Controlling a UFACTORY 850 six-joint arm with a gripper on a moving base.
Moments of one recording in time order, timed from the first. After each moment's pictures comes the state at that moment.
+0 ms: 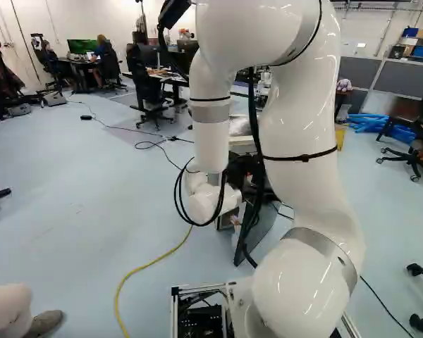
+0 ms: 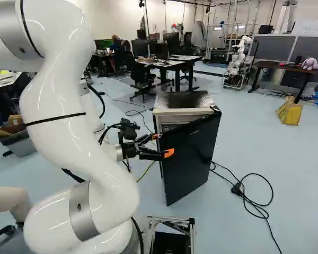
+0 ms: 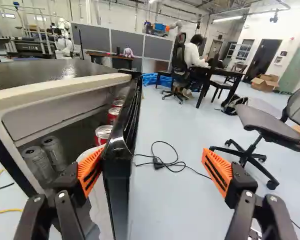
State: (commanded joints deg) arm 30.9 -25.5 -17.7 90.7 79.6 0.0
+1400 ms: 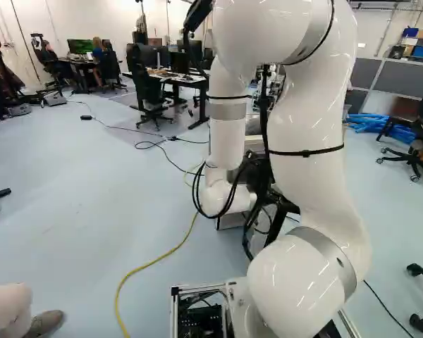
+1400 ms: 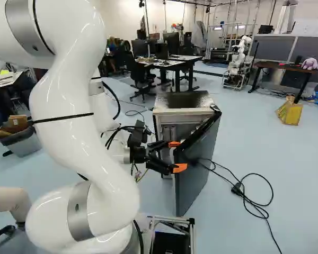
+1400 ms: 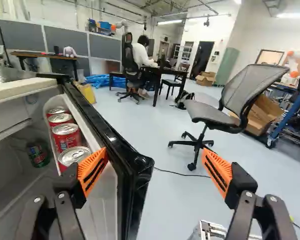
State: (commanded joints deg) arm 20.5 -25.2 -16.9 101.0 81.0 0.0
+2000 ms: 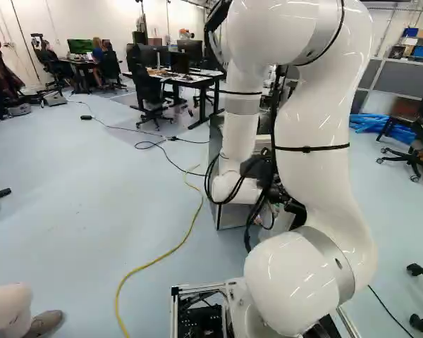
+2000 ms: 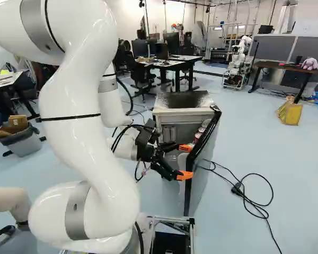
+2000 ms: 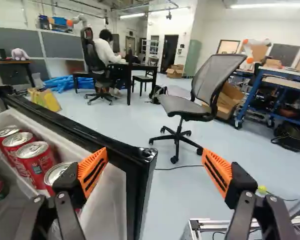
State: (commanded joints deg) arm 10.4 -25.4 -20.5 105.0 81.0 0.0
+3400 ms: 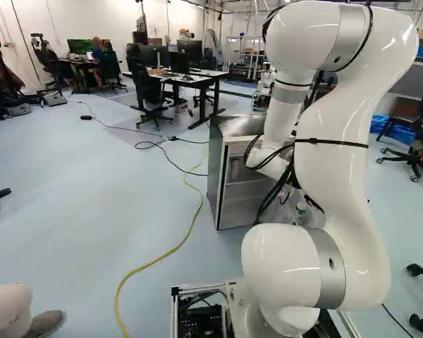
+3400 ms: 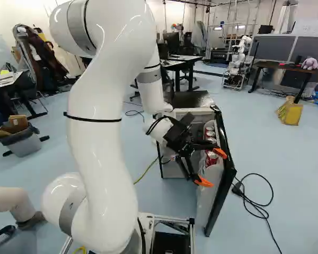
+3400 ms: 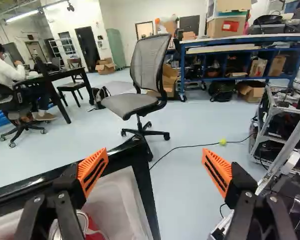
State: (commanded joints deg) arm -15.6 -28.6 -36.0 108.4 81.0 0.0
